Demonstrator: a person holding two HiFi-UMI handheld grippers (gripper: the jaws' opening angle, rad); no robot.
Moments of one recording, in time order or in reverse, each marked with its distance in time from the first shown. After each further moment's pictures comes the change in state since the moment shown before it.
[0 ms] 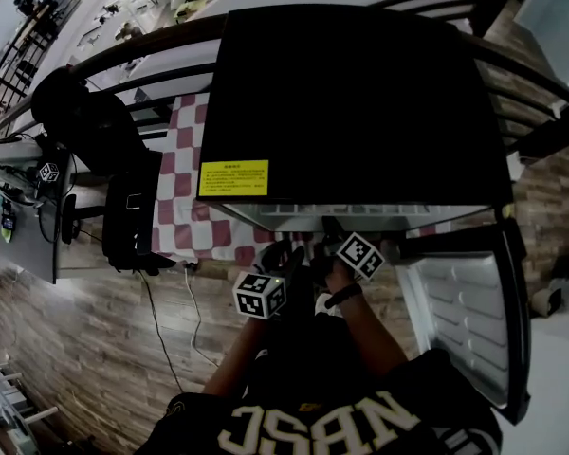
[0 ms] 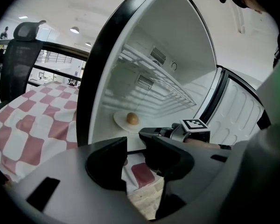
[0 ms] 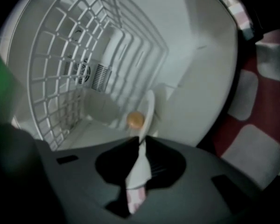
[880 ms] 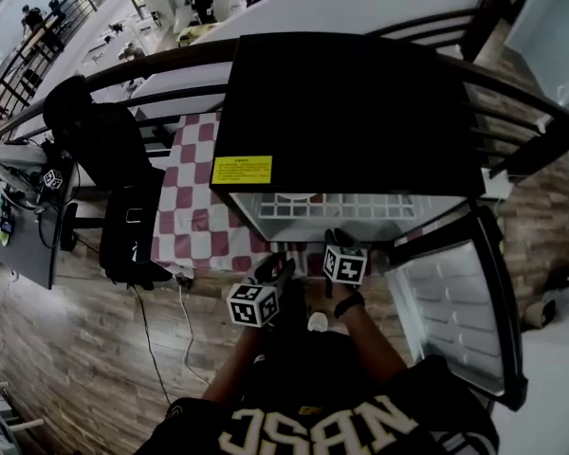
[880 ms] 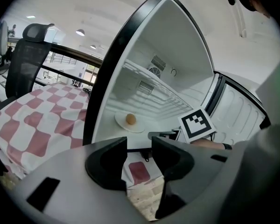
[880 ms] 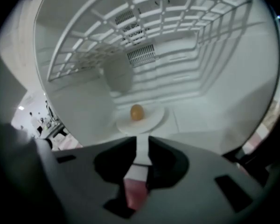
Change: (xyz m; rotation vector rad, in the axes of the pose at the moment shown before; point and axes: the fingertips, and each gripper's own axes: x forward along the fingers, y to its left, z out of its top) left arm -0.020 -0.003 -0.002 -0.044 -0.051 0.026; right arm -0.030 -0.007 0.017 -0.836 0.175 -0.329
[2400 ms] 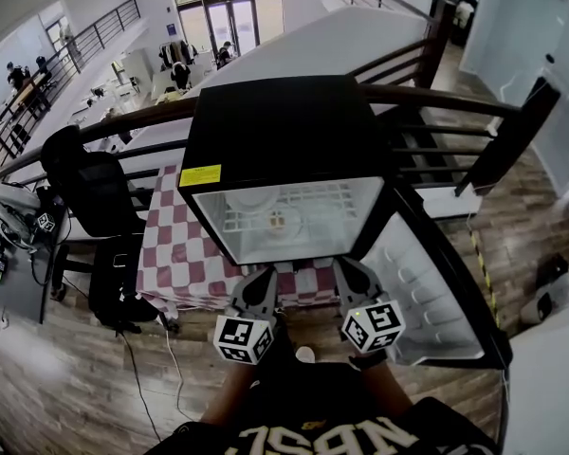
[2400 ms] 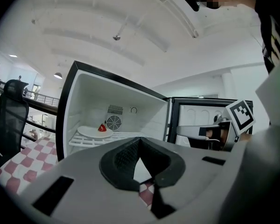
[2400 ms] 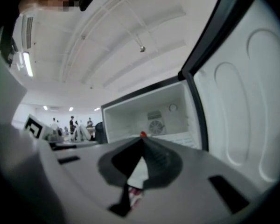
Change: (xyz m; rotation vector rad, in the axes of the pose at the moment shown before) left arm -0.084 -0.169 0.097 0.351 -0.373 -0.088; right arm -0.296 0.020 0.103 -0.175 -0.597 0.239
